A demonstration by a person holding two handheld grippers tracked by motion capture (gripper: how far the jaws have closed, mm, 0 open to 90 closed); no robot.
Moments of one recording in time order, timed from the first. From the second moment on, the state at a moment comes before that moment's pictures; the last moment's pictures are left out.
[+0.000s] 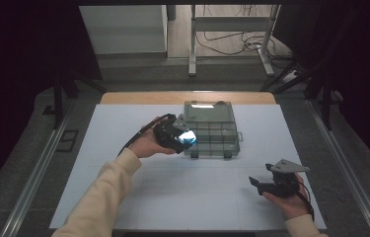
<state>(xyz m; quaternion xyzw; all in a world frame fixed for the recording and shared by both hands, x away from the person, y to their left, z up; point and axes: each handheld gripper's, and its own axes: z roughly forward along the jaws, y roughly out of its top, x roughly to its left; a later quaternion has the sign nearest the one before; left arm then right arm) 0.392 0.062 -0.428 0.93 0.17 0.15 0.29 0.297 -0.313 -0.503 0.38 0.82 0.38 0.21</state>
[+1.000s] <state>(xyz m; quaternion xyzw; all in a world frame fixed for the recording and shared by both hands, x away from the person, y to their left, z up) 0.434 0.007 -0.431 0.94 0.14 0.12 0.28 0.297 -0.314 -0.504 0.38 0.82 0.38 0.21</state>
